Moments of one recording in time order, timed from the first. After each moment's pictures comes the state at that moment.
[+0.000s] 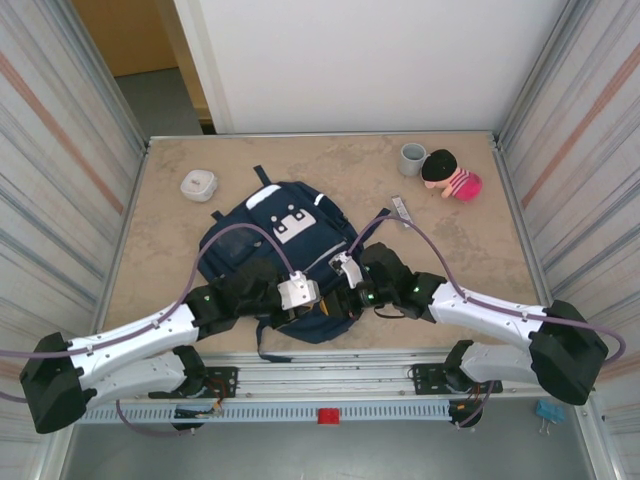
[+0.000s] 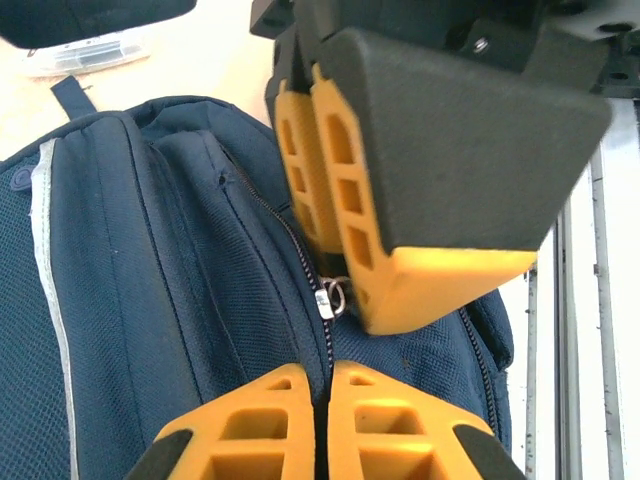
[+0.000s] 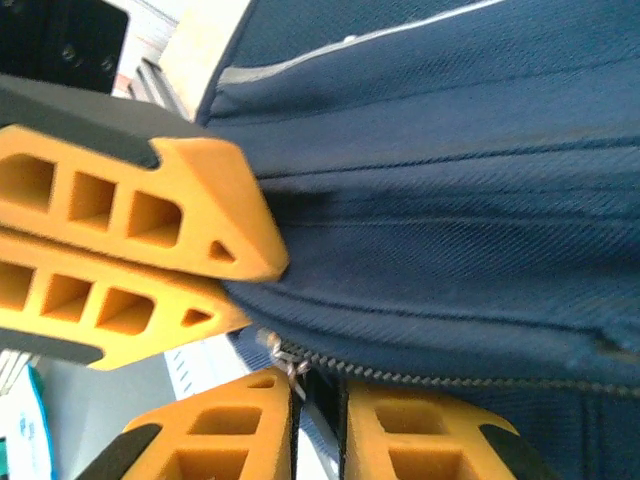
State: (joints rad) left arm -0.97 0.97 0.57 -0.24 0.20 0.36; right arm 0.89 1.18 0.60 -0.09 -0.49 0.51
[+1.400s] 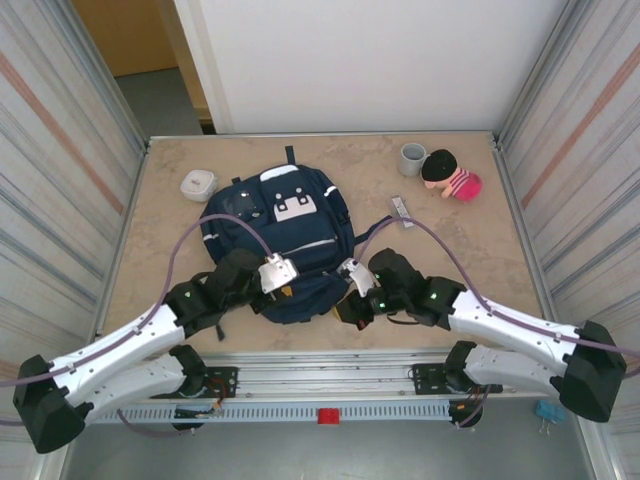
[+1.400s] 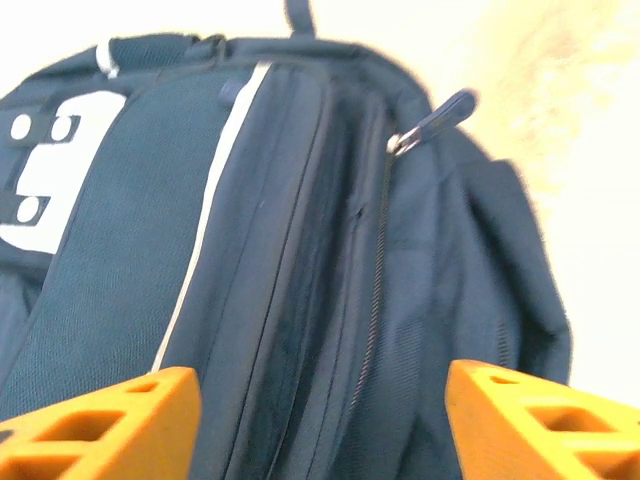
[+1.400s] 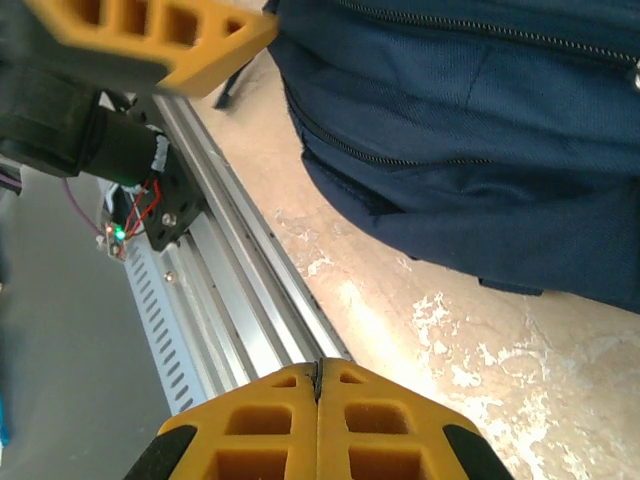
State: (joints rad) left arm -0.86 0.85 0.64 -0.46 -0.05 0.36; right arm 0.94 1.04 0.64 -0.33 -0.40 0.41
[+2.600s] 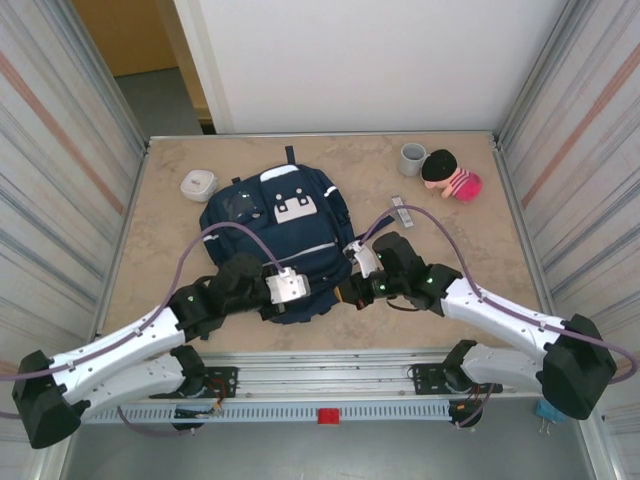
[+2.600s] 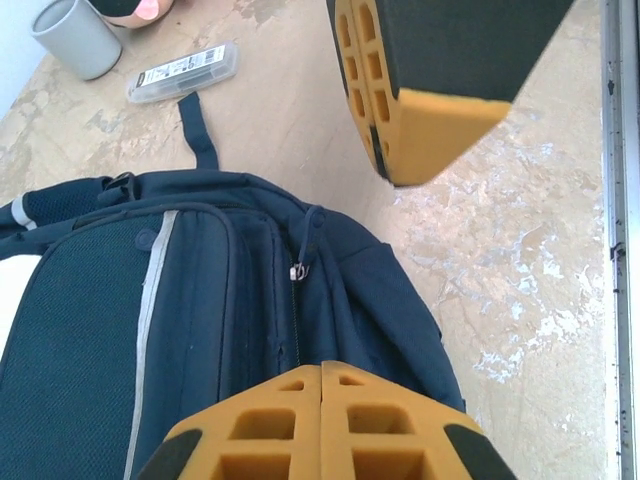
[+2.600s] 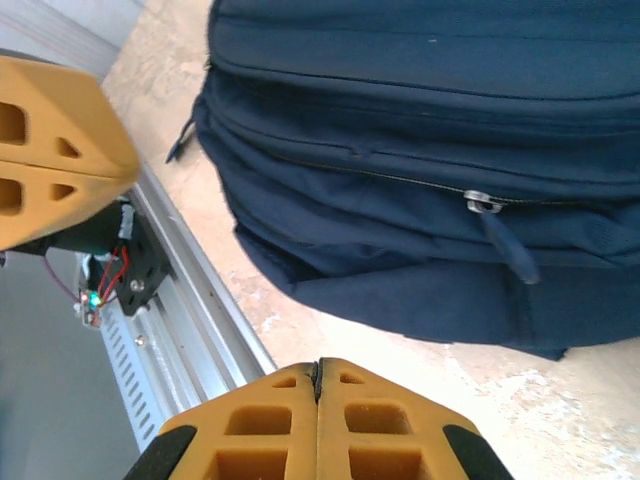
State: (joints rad) left arm -0.91 0.86 0.60 -0.33 0.11 0.49; right arm 0.78 1.10 0.65 -0.29 -0.45 0.41
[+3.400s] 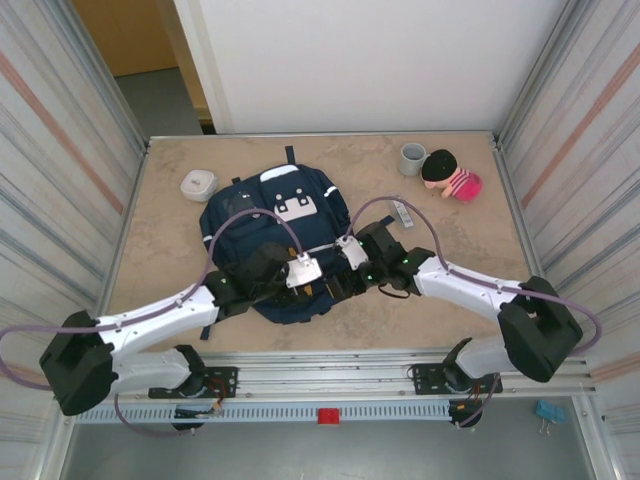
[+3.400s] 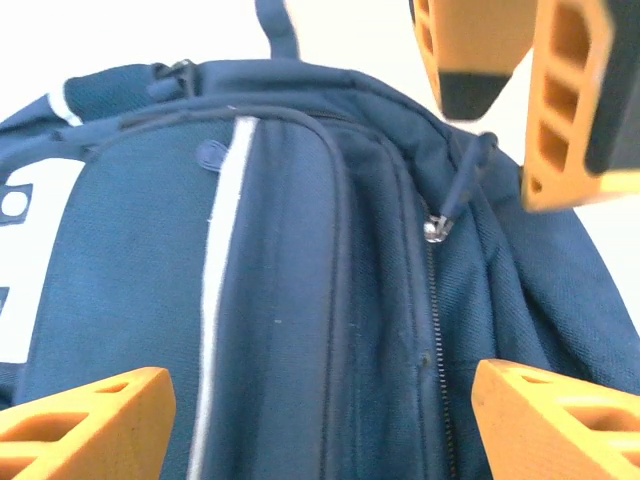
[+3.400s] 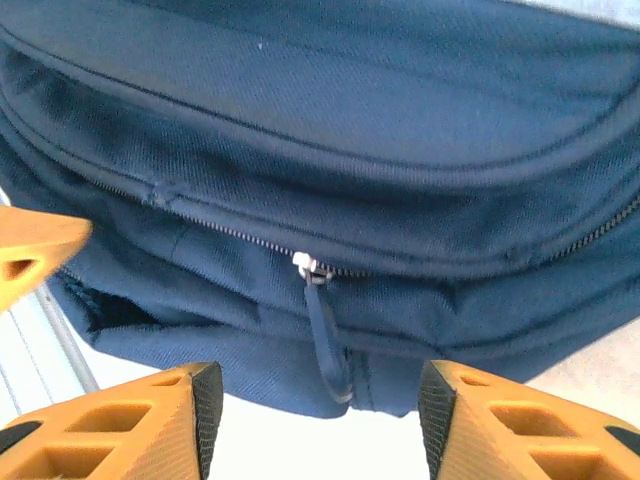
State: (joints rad) left arm -0.88 1.13 0.66 -0.23 -0.11 0.47; right arm 0.74 1.38 0.77 -0.31 -0.33 0.17
